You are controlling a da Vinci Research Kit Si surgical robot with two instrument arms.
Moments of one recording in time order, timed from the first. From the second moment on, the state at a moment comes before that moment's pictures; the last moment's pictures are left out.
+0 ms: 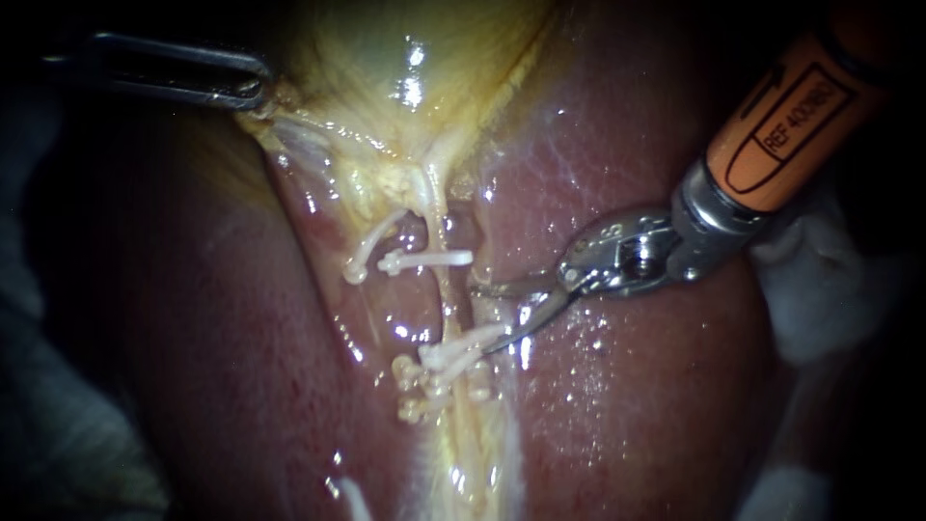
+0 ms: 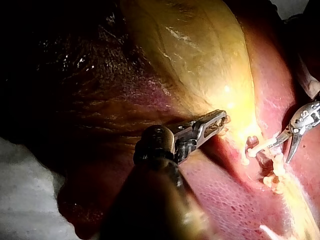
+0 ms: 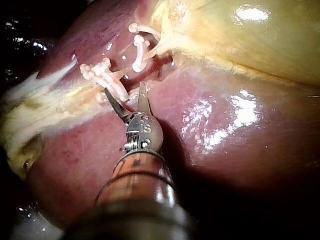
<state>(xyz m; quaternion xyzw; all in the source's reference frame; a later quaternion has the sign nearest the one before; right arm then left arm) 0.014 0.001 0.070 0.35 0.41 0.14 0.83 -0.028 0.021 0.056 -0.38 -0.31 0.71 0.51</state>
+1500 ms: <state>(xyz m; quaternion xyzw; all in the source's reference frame) 0.022 -0.003 0.068 0.44 0.52 0.12 0.73 -0.029 0.021 0.056 -0.38 -0.31 0.71 0.51</state>
